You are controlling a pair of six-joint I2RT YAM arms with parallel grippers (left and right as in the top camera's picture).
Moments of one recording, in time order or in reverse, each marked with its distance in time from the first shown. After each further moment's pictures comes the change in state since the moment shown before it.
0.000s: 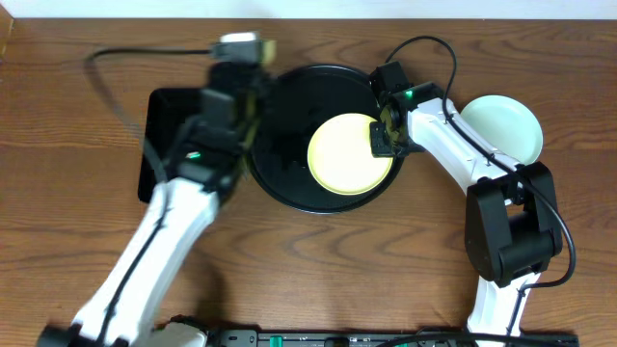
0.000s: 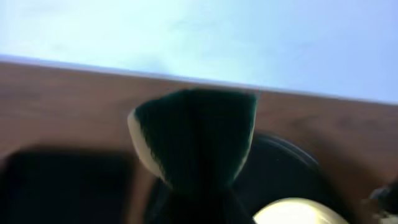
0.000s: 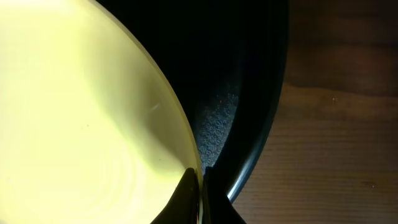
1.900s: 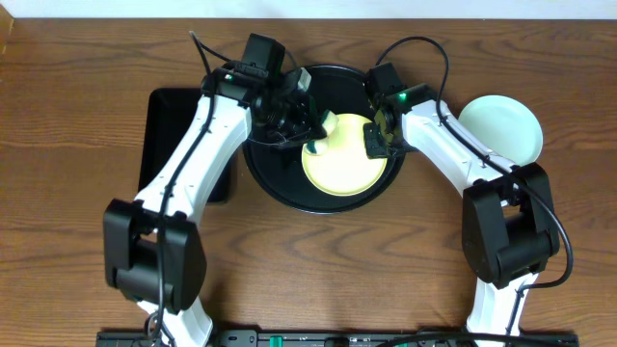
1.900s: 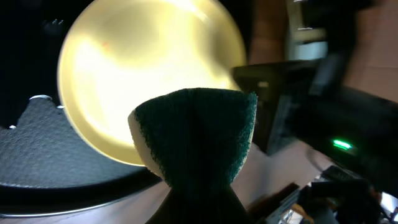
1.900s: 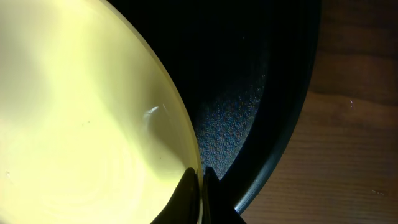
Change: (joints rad) left arm -0.018 0.506 0.449 -0.698 0.770 -0.158; right arm 0.026 0.000 0.000 0.010 -0.003 -0.024
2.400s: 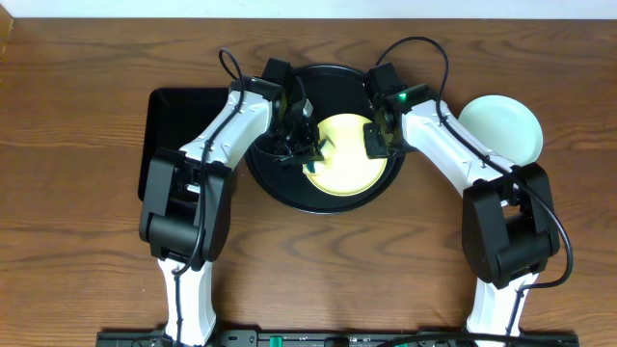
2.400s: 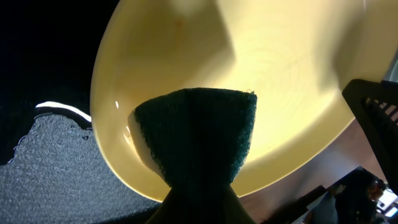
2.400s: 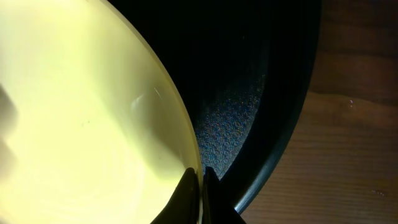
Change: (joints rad) left arm 0.000 0.241 -0.001 0.002 -0.005 0.019; right arm 0.000 0.000 0.000 -0.001 0.000 0.000
